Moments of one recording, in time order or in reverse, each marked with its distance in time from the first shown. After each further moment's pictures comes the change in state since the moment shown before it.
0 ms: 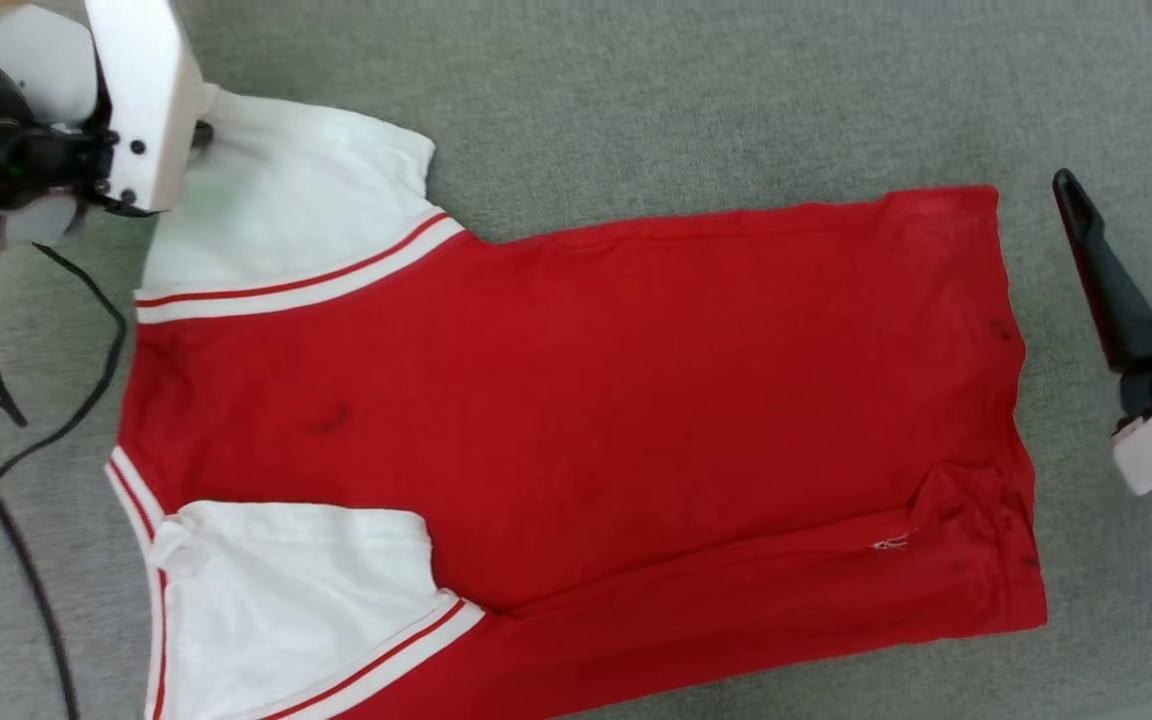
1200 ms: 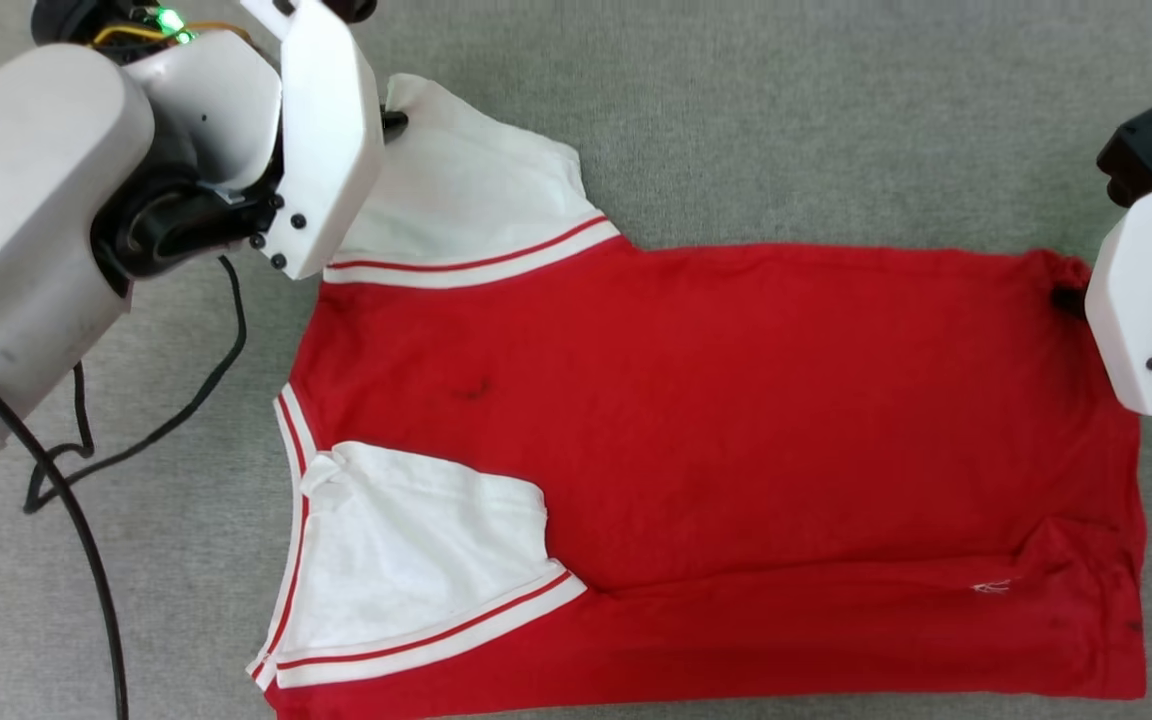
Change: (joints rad) left arm -0.047 0.006 -0.191 -0.301 -0.009 -0.009 -0.239; right arm -0.531 -0.299 0.620 0.573 0.491 -0.001 0.663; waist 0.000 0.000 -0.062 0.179
